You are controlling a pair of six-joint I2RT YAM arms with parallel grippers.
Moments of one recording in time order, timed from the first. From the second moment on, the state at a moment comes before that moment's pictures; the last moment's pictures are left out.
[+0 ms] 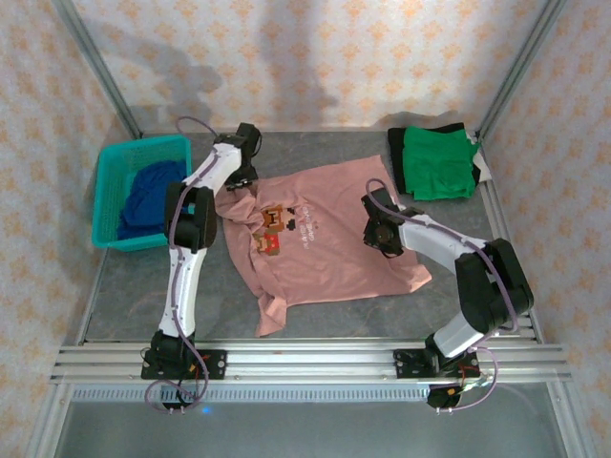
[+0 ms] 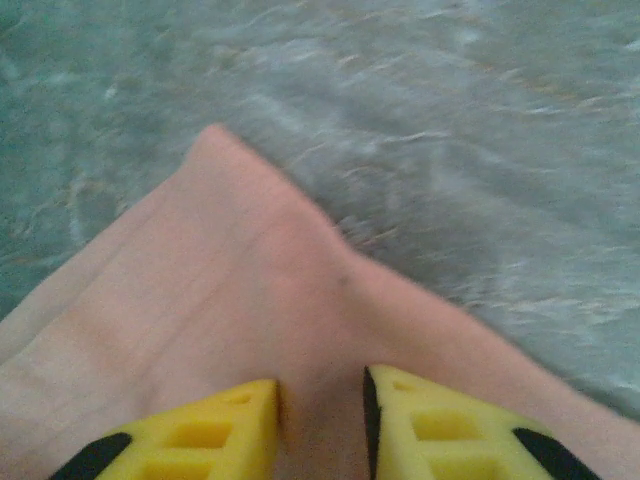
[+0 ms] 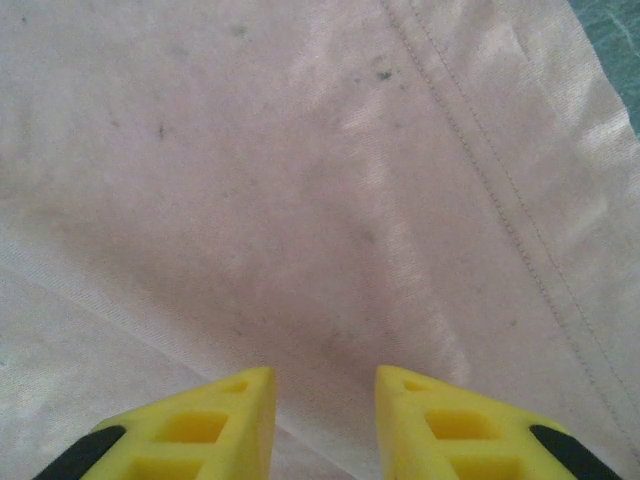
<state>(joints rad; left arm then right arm) -0.15 2.49 2.20 -1.05 -0.28 -0.60 0.44 1.57 0.94 -0.57 0.17 0.78</state>
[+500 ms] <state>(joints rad) -0.15 2.76 2.64 -0.97 0.01 -0.54 0.44 1.56 0.93 -0.58 0.18 0.77</state>
